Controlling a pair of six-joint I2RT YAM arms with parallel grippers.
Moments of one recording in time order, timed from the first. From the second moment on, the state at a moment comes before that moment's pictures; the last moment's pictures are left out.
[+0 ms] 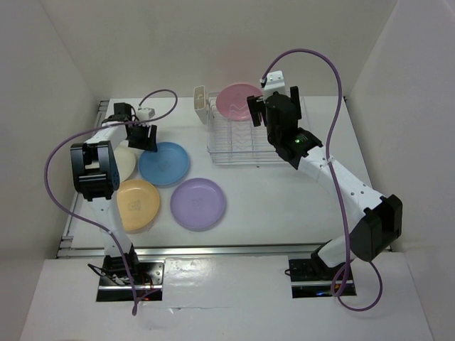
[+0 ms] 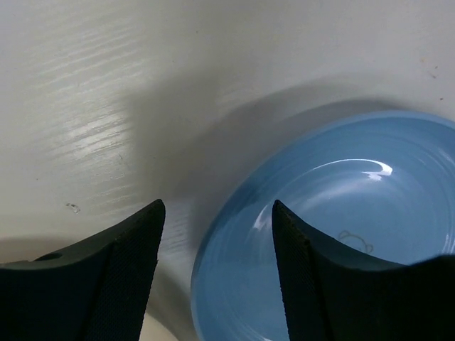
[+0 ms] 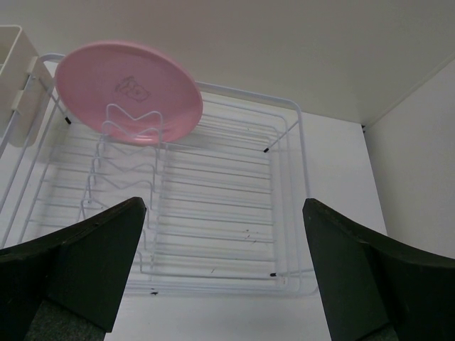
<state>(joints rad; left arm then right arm) 0.15 2.12 1.60 -0.53 0.34 0.29 0.57 1.45 1.36 -0.13 0.62 -0.14</state>
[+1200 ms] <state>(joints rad) 0.15 1.85 1.52 -0.13 0.38 0.28 0.57 1.45 1.36 -0.14 0.60 -0.09</state>
